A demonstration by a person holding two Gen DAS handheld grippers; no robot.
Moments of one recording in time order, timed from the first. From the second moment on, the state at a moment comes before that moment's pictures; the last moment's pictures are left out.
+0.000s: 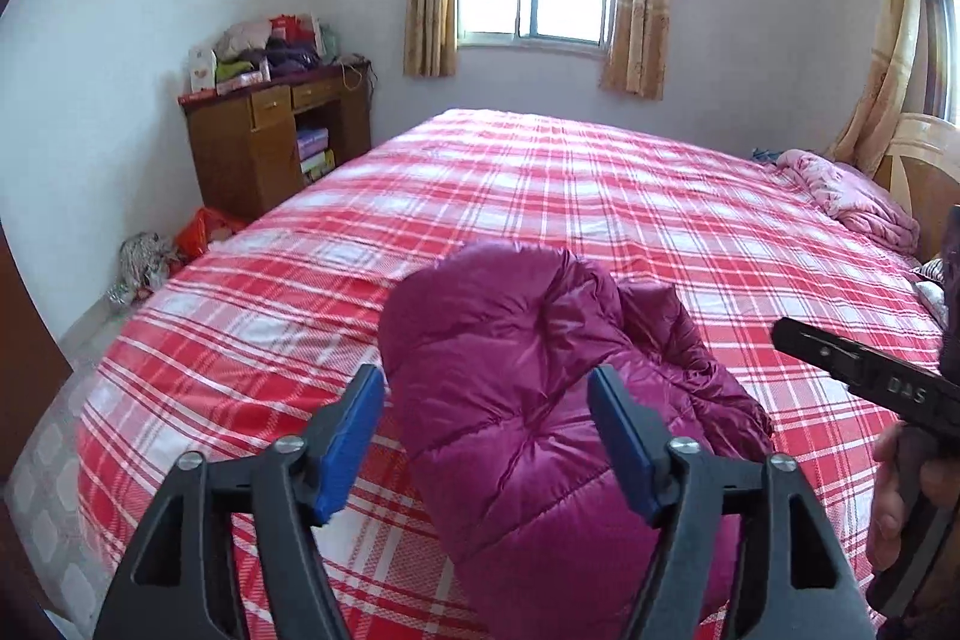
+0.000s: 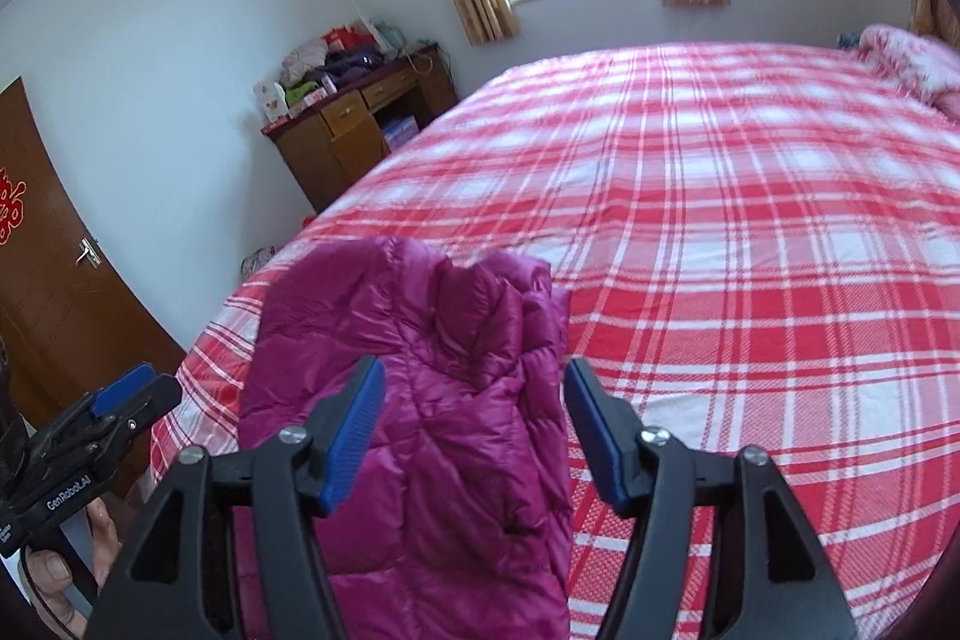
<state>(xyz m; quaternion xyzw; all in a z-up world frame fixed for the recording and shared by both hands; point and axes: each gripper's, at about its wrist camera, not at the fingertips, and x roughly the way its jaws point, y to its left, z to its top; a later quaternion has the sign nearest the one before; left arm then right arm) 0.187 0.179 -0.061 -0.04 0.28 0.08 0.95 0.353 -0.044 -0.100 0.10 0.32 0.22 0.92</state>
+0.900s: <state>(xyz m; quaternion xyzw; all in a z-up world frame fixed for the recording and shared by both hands) 0.156 0.180 -0.026 -0.05 0.22 0.07 0.97 0.277 -0.028 -0.061 0.04 0.23 0.22 0.95</state>
